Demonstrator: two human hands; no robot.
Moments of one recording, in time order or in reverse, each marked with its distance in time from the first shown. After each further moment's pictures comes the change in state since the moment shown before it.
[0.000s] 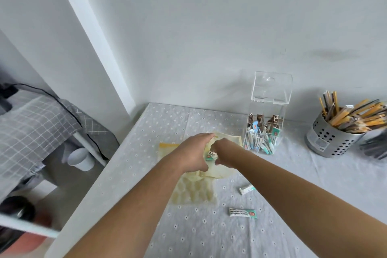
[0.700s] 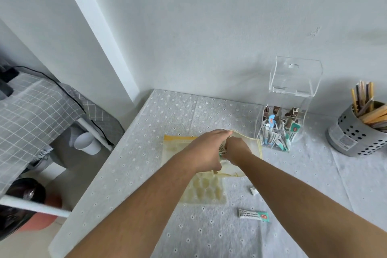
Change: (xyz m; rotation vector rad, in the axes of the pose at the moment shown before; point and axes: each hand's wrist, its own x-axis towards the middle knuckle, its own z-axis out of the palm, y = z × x) left_hand 0.032 -0.011 0.012 0.014 -0.053 0.058; right_hand 0.057 0.019 0.052 0.224 0.017 0.365
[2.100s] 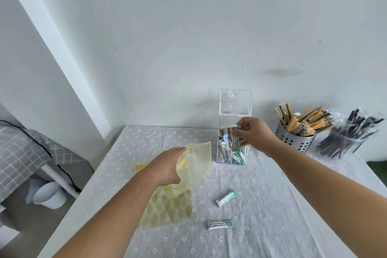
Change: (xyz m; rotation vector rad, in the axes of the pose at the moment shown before) left_hand -0.022 0.007 -0.009 0.099 0.045 -0.062; right_hand -0.116 0.098 -0.153 0.857 0.390 -0.150
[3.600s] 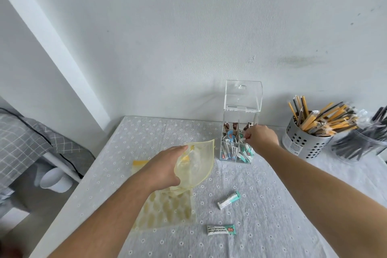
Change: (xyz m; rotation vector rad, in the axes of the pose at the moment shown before) left_hand 0.025 -0.012 0.012 -0.061 0.010 0.005; right_hand 0.067 0.071 0.018 -0.877 0.035 0.091
